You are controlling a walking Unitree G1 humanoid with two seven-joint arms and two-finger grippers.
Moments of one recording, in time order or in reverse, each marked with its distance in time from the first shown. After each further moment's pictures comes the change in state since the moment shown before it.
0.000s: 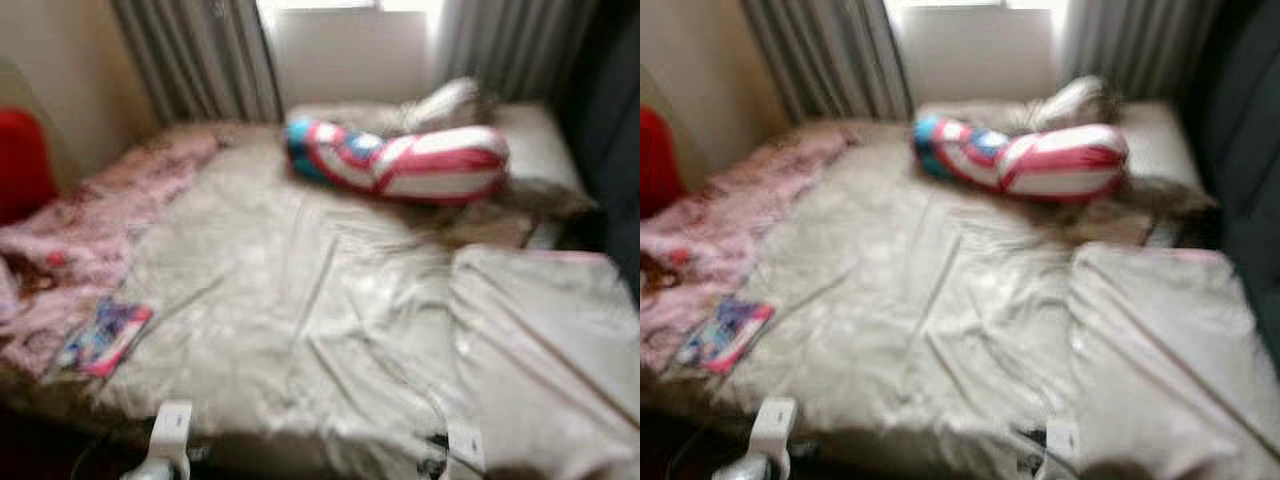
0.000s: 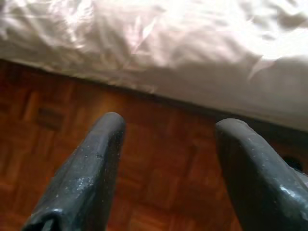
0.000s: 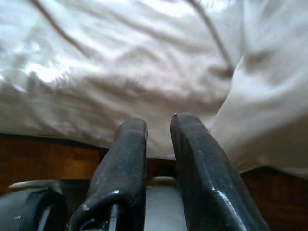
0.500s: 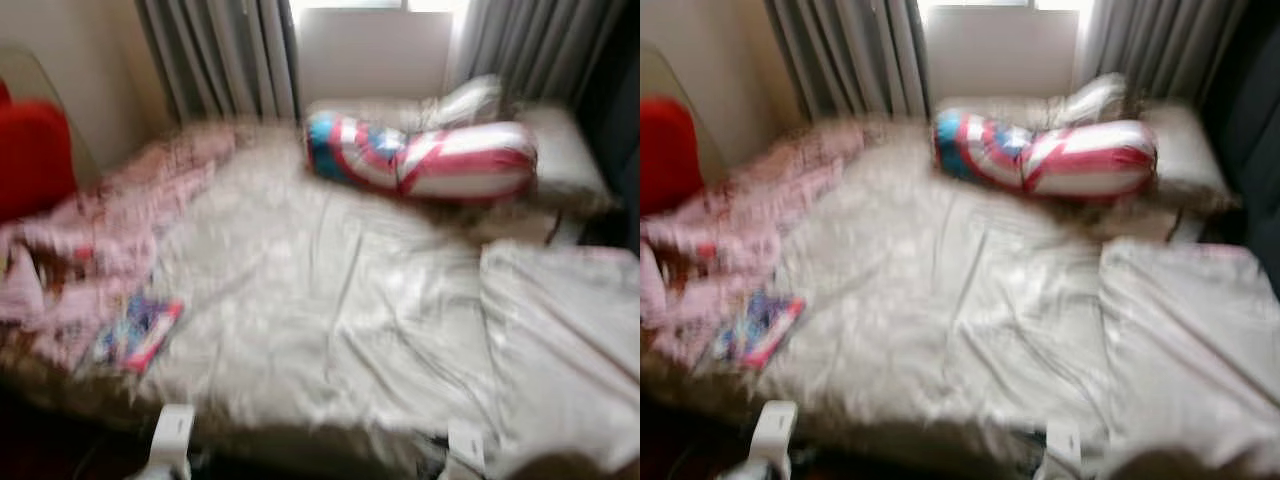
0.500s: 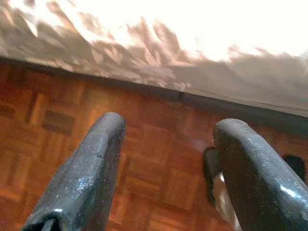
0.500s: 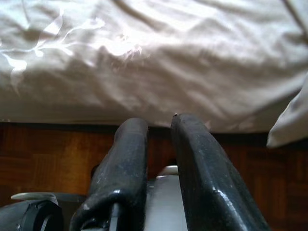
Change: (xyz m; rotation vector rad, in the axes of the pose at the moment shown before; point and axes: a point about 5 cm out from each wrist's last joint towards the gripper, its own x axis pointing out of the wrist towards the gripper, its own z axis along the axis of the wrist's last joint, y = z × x) left arm 0.000 0.002 0.003 -0.001 -0.003 0.006; right arm 0.000 0.005 0.000 0.010 0.007 0.012
